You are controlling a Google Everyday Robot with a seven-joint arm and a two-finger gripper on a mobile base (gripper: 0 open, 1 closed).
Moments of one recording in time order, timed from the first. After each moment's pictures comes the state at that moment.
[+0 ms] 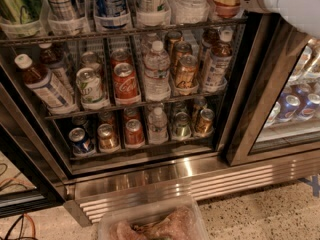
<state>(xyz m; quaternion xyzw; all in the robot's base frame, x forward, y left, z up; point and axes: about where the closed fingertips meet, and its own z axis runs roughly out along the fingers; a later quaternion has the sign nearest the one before) 0.690 -0.193 1.079 -0.14 0.77 -0.01 0.62</state>
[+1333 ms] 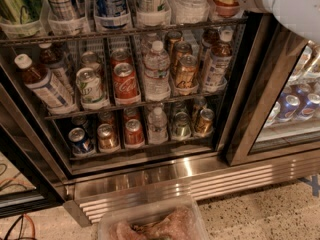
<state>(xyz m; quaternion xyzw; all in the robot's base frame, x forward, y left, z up) 0.695 -0.192 1.081 -0.13 0.77 -0.01 0.63</state>
